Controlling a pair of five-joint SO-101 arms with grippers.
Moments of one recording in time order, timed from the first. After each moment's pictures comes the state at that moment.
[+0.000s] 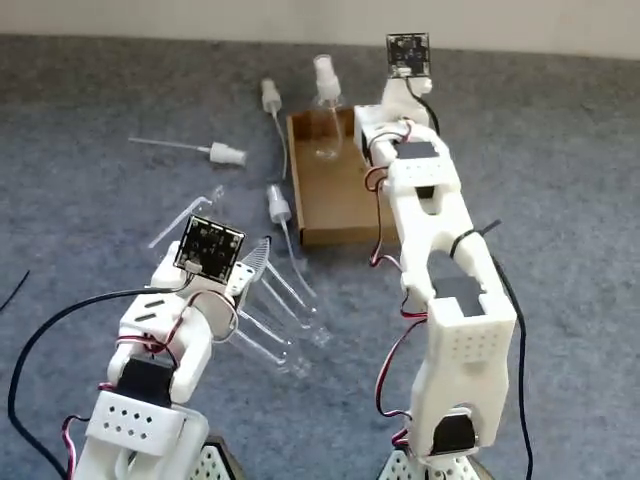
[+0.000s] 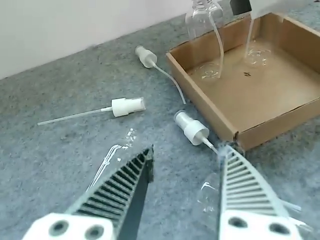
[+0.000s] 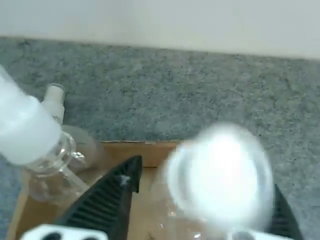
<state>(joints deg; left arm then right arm) 7.4 -79.6 80.1 33.0 -6.0 -11.0 28.3 -10.3 21.1 0.1</state>
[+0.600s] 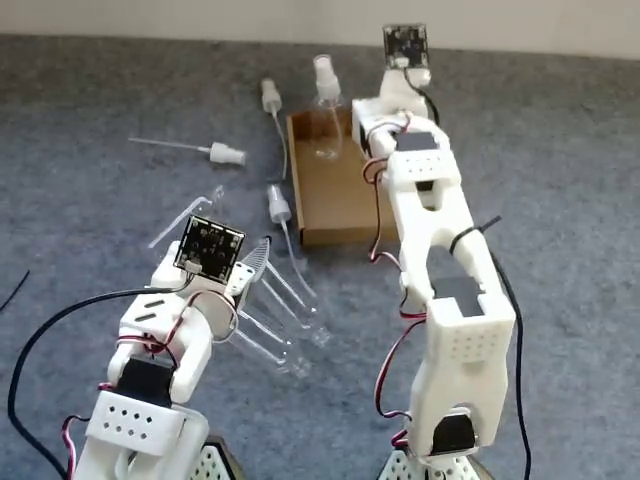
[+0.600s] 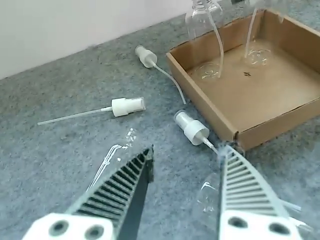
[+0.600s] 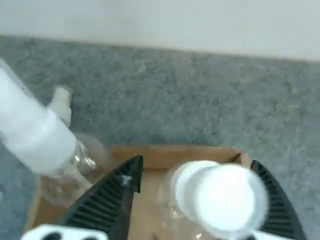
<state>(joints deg) 7.4 -79.6 80.1 33.0 -6.0 -11.2 28.3 -18.6 29.8 0.1</state>
